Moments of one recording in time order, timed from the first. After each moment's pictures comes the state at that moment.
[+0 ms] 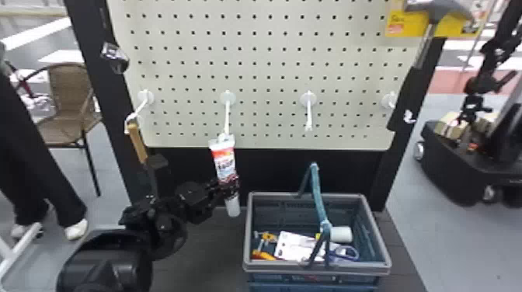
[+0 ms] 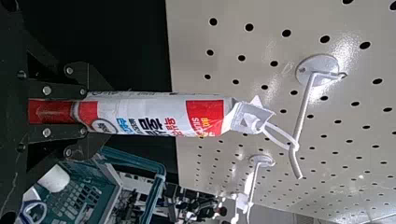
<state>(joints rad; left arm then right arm) -0.35 0.15 -0.16 -1.11 0.32 -0.02 -0.82 0.66 -0.02 0.05 -1.81 0.04 -0.15 0.38</state>
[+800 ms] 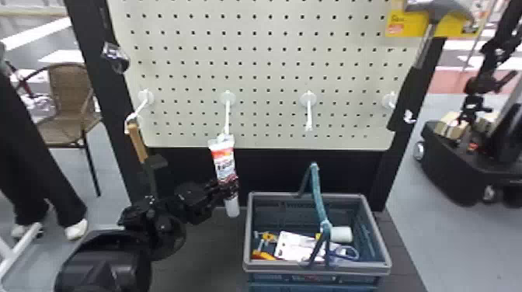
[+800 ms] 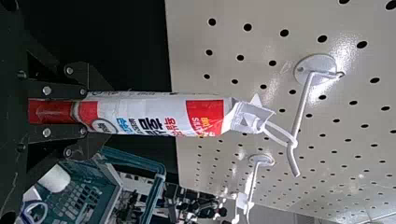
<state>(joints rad) -0.33 0.16 -0.15 -1.14 0.32 -0.01 -0.81 0.66 -0.02 0.05 -1.80 0.04 -0.15 0.38</state>
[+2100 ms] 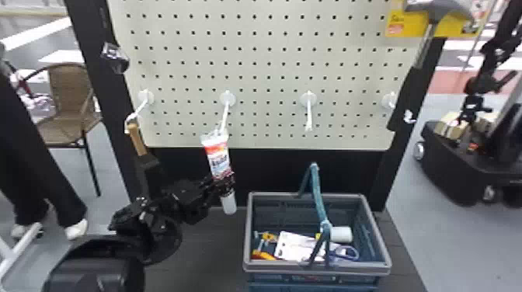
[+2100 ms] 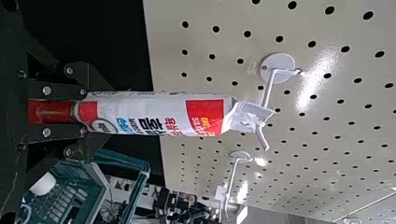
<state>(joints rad) -0.23 0.16 -0.11 -1.34 0.32 0.06 -0.75 0.66 -0.02 0.05 -1.79 0.05 -0.14 0.38</state>
